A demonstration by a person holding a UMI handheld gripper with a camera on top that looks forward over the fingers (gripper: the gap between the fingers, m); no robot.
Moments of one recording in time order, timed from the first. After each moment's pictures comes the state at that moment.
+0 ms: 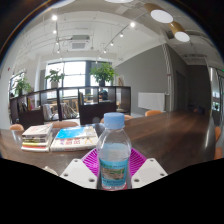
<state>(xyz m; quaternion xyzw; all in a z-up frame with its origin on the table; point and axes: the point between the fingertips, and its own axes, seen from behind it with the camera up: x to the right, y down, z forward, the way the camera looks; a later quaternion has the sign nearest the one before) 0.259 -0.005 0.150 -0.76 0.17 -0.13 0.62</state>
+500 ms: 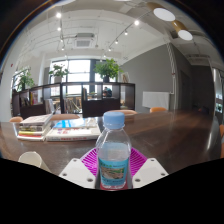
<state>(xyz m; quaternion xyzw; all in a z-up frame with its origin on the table) 0.270 0.023 0.082 -0.76 0.14 -0.12 0.62</state>
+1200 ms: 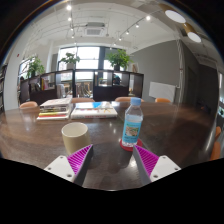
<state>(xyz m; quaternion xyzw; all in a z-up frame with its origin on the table) 0.159 -0.098 0.069 -0.82 0.11 -0.11 0.56</state>
